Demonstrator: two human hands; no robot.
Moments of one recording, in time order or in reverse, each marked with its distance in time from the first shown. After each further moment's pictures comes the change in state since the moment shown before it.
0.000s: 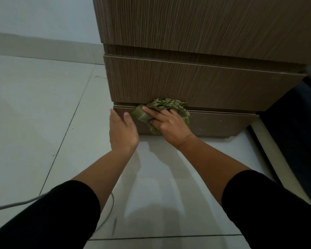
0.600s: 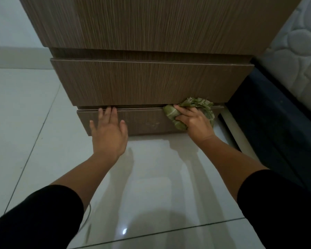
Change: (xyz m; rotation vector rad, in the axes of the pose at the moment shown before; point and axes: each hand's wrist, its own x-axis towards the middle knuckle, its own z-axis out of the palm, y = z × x) left_hand -0.028 0.023 0.026 0.659 -0.194 0.425; right_hand -0.112 0.087 -0.046 0.111 -0.007 0.409
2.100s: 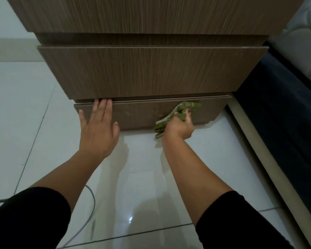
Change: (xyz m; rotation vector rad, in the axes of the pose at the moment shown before) left_hand 0.003 -0.032 0.006 0.161 0.035 0.197; right_hand 0.035 -0.094 0.047 1.120 0.802 1.663
